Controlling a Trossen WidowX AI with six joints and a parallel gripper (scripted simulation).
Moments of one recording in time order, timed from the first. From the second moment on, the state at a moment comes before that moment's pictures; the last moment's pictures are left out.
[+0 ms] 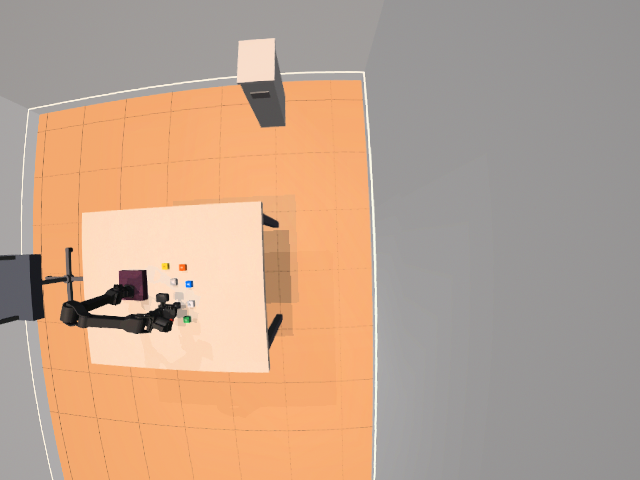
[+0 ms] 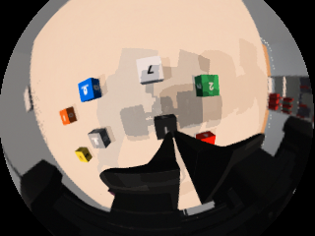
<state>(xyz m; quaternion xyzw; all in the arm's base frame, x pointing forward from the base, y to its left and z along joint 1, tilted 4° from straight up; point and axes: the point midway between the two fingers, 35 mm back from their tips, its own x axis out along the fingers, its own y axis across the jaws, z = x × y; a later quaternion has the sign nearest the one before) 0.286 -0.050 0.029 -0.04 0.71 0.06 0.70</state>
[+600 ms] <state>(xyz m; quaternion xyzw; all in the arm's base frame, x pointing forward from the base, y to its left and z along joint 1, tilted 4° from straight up) 0.282 -0.049 0.015 -0.04 0.72 0.06 0.69</state>
